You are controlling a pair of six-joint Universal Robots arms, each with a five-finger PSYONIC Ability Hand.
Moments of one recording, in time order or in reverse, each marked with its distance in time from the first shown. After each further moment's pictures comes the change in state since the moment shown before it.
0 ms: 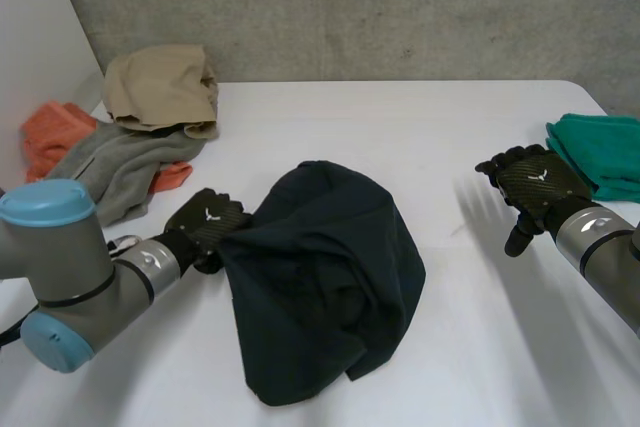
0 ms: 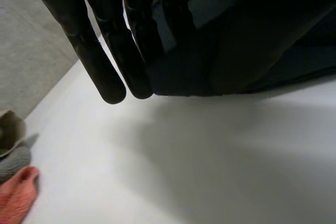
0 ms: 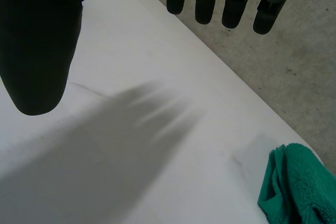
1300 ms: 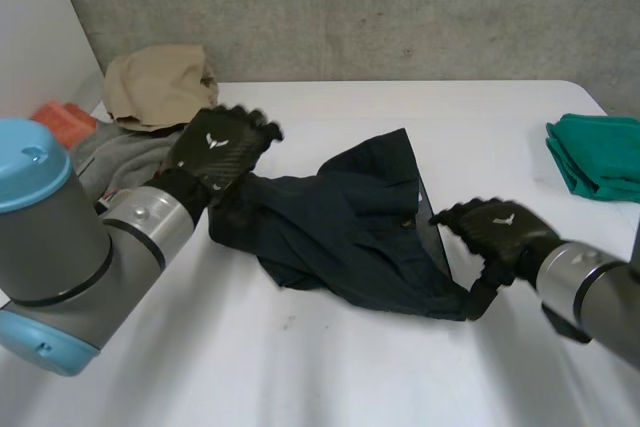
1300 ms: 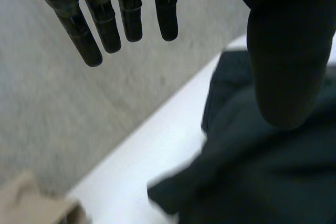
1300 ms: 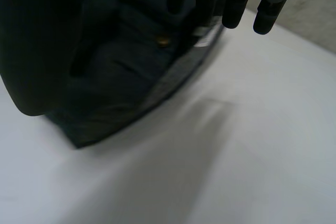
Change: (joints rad) left arm -0.197 0.315 0.032 -0.087 -0.233 -0.326; right arm 0.145 -0.145 0.031 0.366 0.012 0.209; left_hand -0.750 -0.830 -0.820 -0.832 -0.804; right_hand 0.000 0.000 0.000 0.000 0.000
